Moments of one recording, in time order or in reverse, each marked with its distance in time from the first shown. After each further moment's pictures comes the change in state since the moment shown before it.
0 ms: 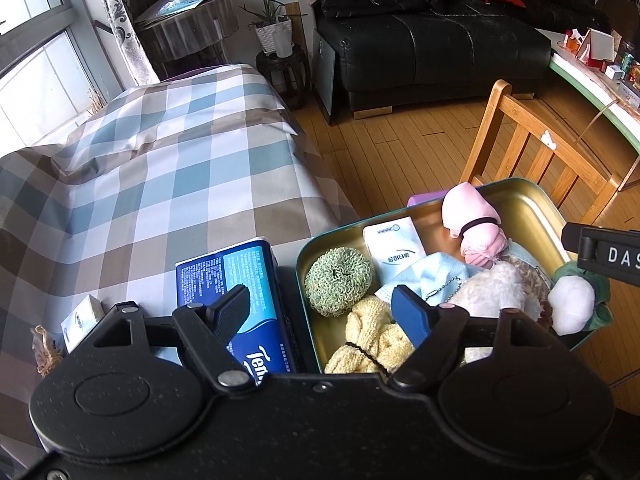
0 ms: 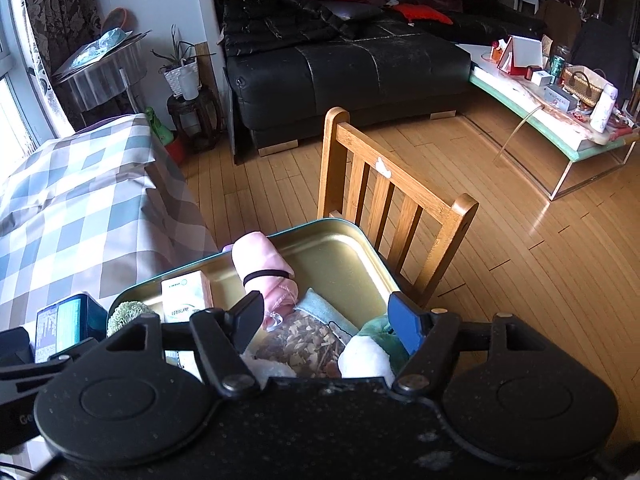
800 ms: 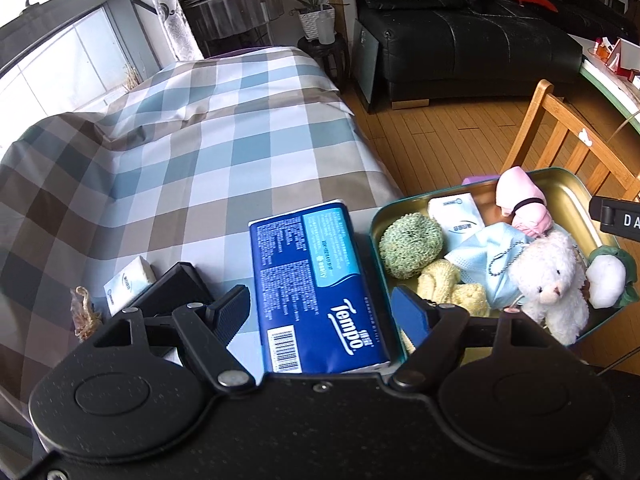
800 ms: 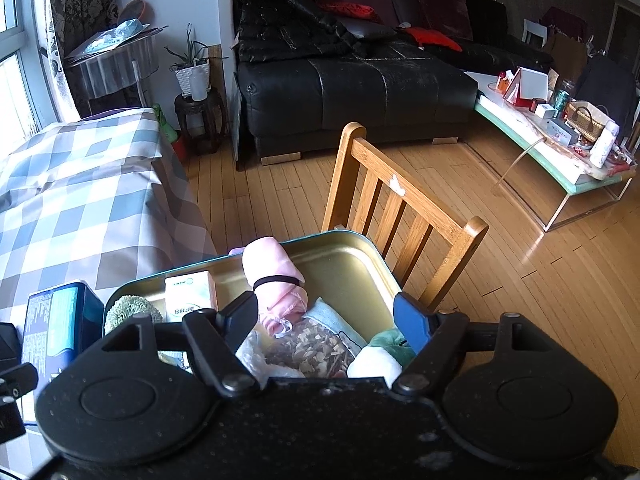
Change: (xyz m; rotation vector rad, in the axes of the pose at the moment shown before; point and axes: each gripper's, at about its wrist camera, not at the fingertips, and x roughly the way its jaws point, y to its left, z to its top) left arm -0.016 0.058 -0.027 -0.074 0.023 0.056; right arm -0.004 0.025 -0.008 -0.090 -0.057 -0.036
